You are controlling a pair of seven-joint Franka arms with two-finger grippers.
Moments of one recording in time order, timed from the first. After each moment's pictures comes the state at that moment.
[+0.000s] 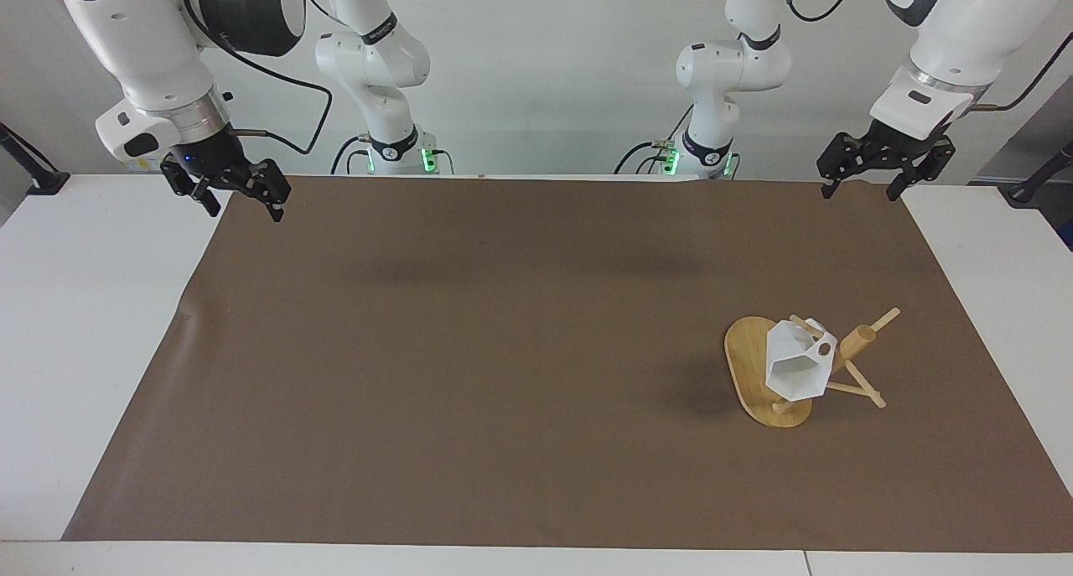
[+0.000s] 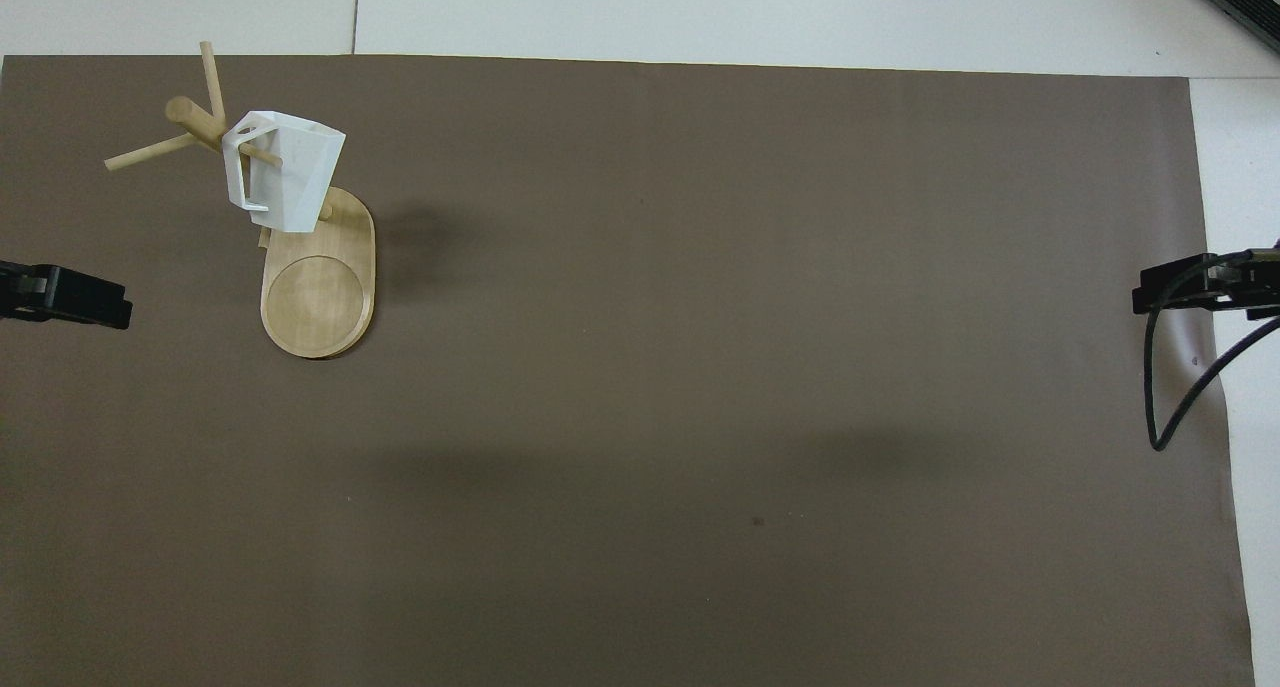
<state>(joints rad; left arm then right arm) -0.03 -0.06 -0.02 -1.60 0.03 1.54 0.07 -0.14 -0.02 0.04 -1.67 -0.04 1.66 -0.02</state>
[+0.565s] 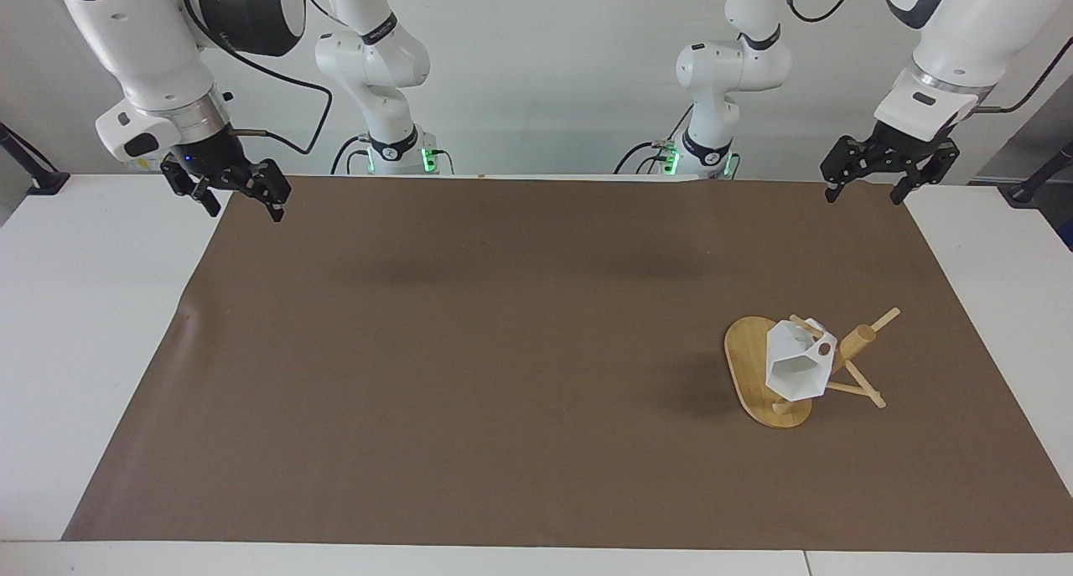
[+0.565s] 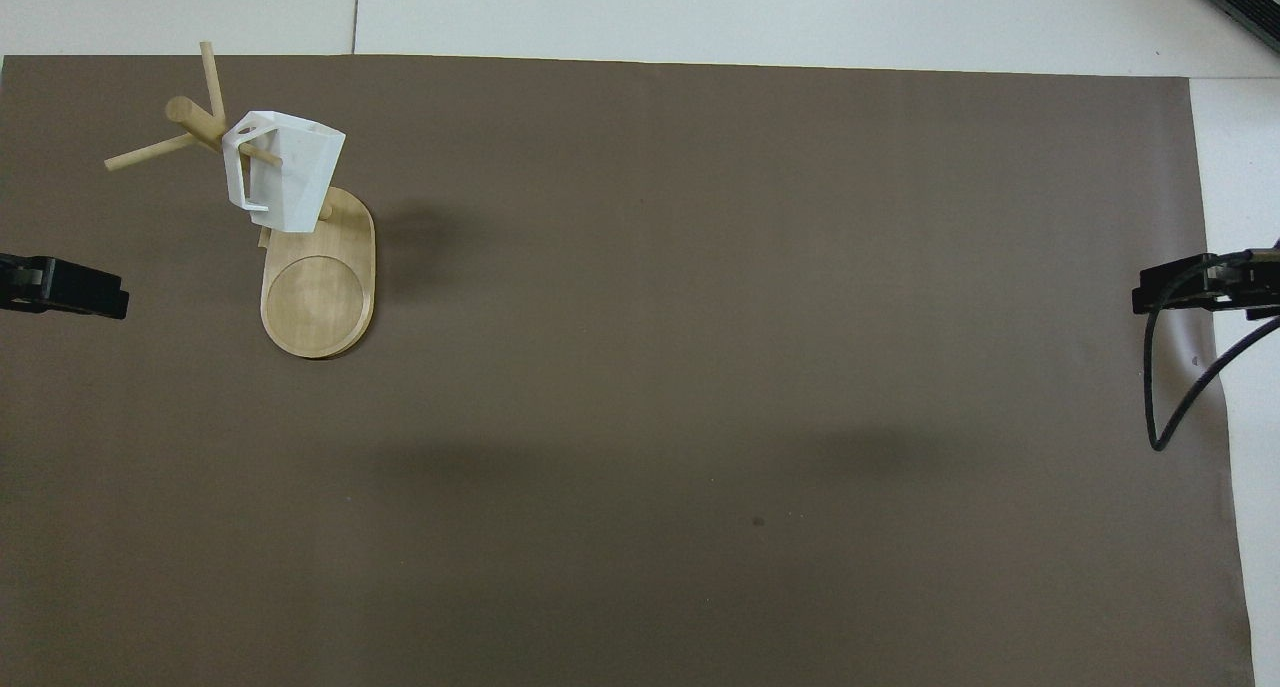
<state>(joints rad) -0.03 -0.06 -0.02 -1.61 0.03 1.57 0.07 -0.14 -0.02 0.04 -1.67 -0.04 1.66 -0.02</state>
